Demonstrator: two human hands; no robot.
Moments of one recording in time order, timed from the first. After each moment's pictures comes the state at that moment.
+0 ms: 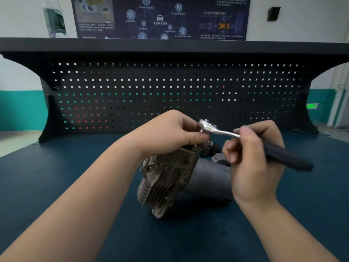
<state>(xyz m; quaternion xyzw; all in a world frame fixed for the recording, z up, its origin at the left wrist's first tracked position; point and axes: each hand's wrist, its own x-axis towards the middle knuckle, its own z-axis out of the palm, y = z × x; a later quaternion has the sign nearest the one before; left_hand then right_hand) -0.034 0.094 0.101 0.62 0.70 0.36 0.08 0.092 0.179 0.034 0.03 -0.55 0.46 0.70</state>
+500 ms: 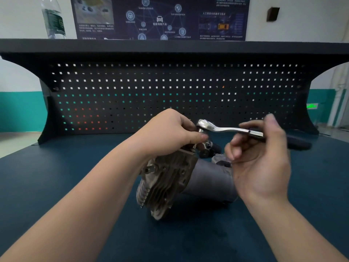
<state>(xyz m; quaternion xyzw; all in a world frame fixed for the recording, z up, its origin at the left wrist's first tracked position) -0.031 0.098 0.099 0.58 0.72 0.38 0.04 0.100 0.190 0.037 0.06 -0.43 0.65 0.62</state>
